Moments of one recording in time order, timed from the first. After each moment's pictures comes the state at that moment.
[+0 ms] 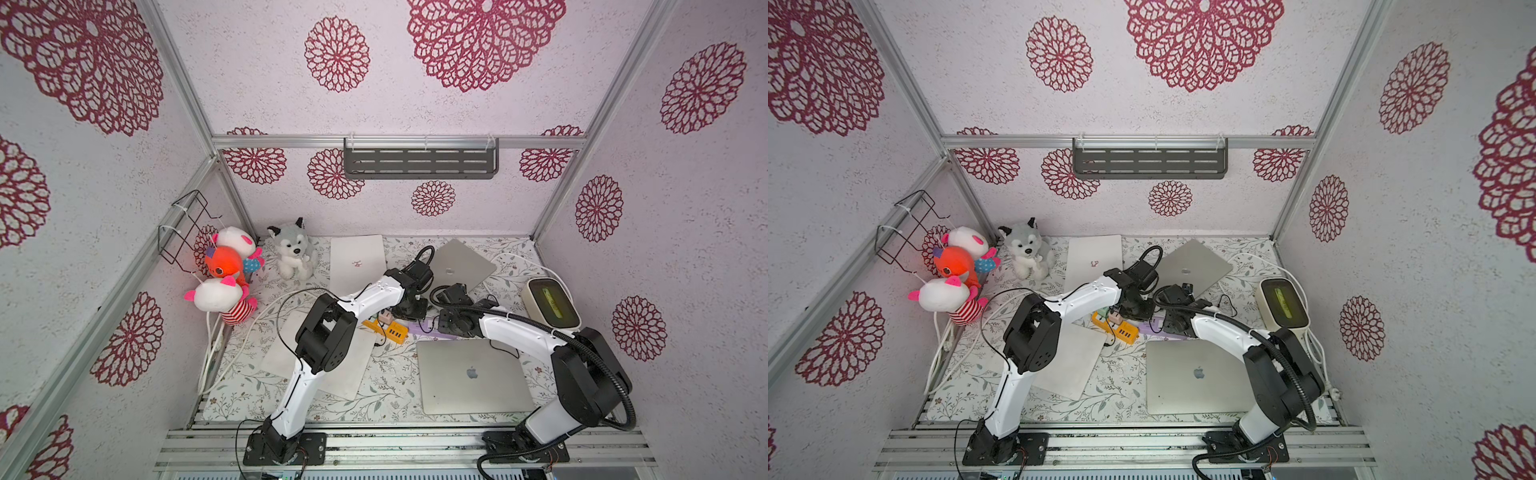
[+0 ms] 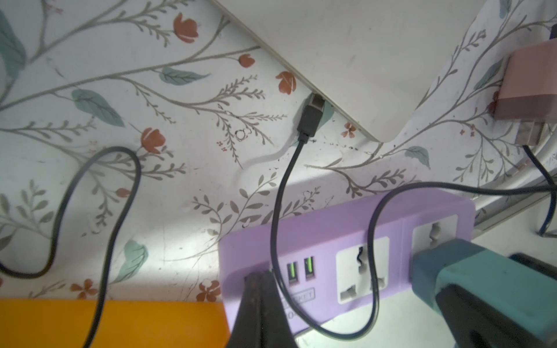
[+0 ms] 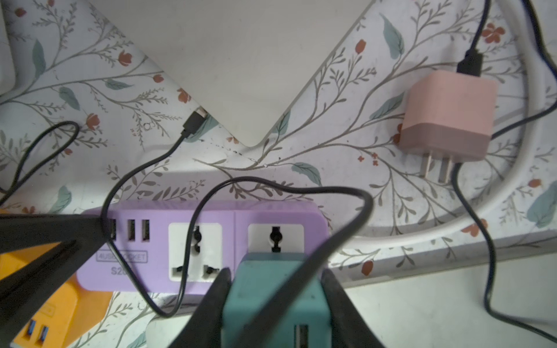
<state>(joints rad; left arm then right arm) -0.75 2.24 1.83 -0.85 0.09 -0.48 0.61 1.59 1.00 -0.58 0.27 0.70</state>
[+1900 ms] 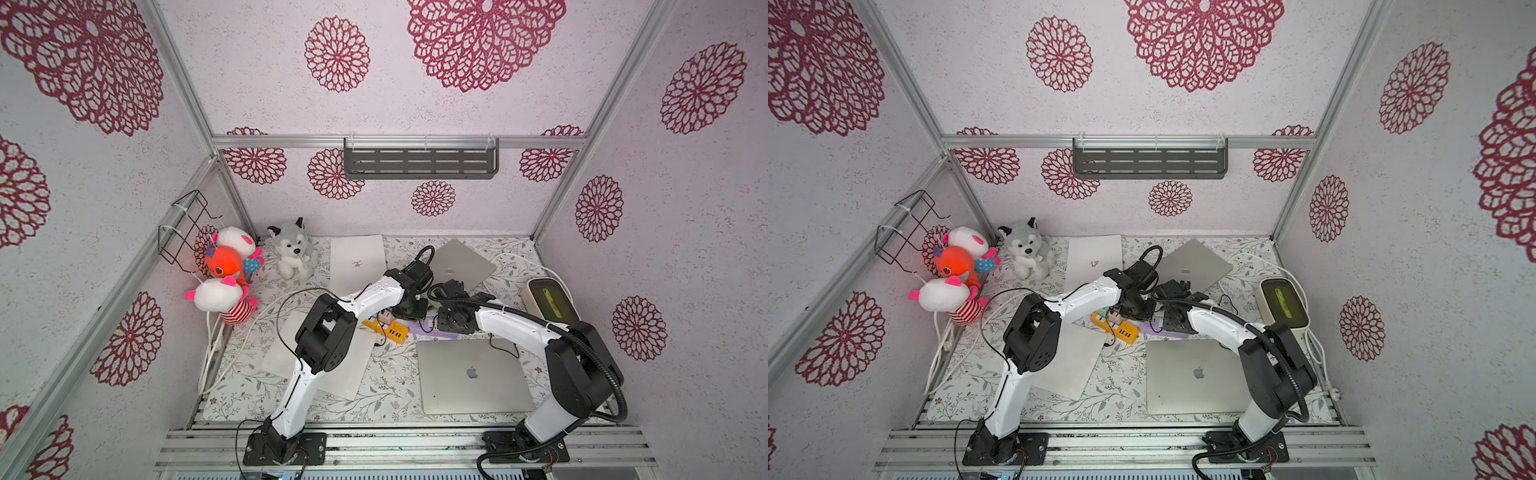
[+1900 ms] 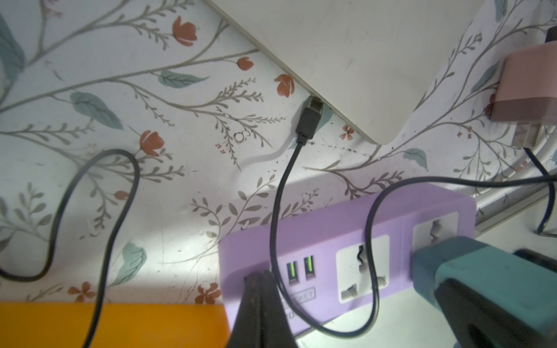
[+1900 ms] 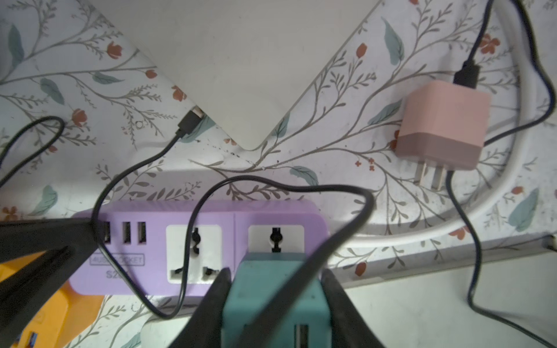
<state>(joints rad) -0.75 2.24 1.82 -0.84 0.09 -0.48 0.61 1.64 1.09 -0.66 0.29 0.67</state>
